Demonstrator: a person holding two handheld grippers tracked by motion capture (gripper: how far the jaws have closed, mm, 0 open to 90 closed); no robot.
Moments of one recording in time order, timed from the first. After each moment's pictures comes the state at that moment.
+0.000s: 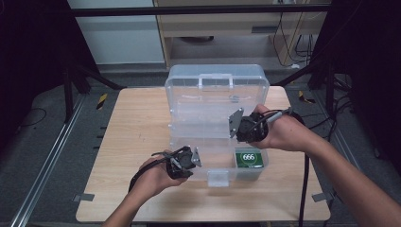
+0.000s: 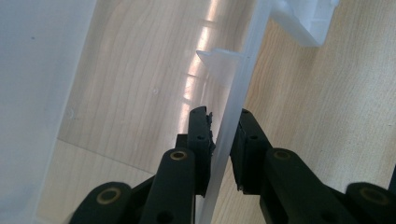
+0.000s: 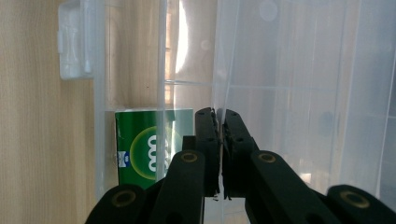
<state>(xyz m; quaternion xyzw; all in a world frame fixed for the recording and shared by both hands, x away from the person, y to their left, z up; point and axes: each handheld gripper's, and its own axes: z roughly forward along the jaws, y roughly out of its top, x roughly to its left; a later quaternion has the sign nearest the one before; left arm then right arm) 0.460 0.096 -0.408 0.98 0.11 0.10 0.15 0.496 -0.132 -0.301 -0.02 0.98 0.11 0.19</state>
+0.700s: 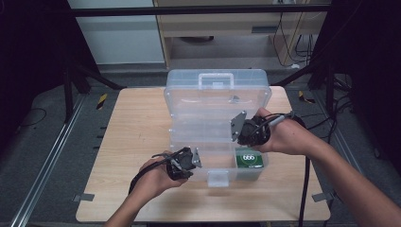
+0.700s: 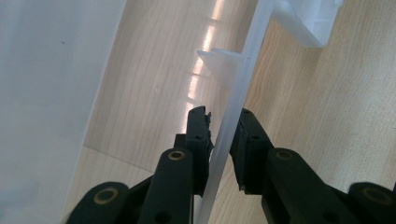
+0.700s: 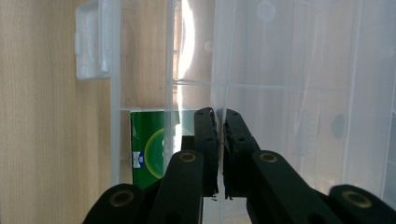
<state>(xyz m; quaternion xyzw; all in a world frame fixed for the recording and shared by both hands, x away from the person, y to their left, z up) 0.458 0.095 -0.409 0.98 0.11 0.12 0.15 0.491 -0.137 -0.306 -0.02 0.98 0.13 0.17</state>
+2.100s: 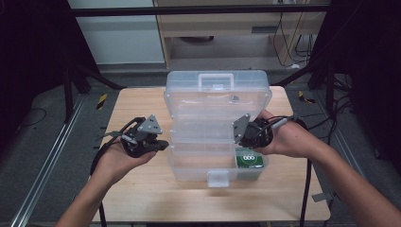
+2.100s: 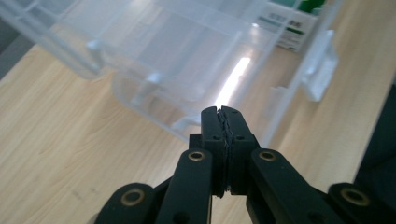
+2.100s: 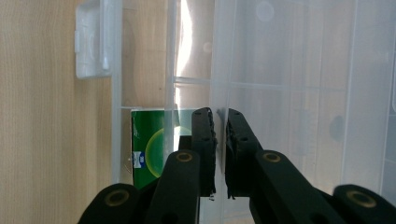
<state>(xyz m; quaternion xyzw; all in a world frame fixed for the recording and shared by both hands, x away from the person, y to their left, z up) 0.466 0.183 -0.298 0.92 0.22 0.15 0.29 0.487 -0.142 -0.311 -0.02 0.97 0.13 0.18</state>
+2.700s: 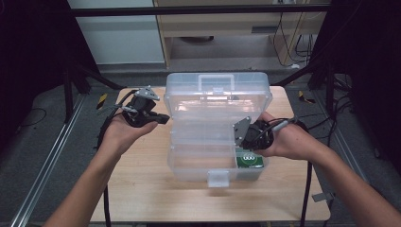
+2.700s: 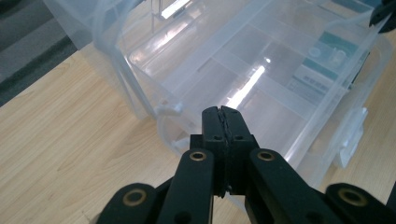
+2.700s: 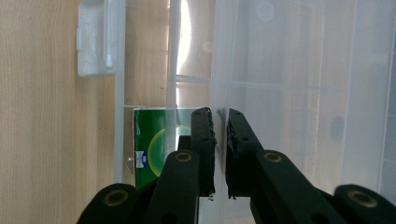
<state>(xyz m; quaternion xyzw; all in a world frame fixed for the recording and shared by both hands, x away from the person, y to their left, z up) 0.522 0.184 -0.276 0.88 0.30 0.13 0.35 0.482 -0.144 -0.314 -0.03 0.97 0.14 0.19</state>
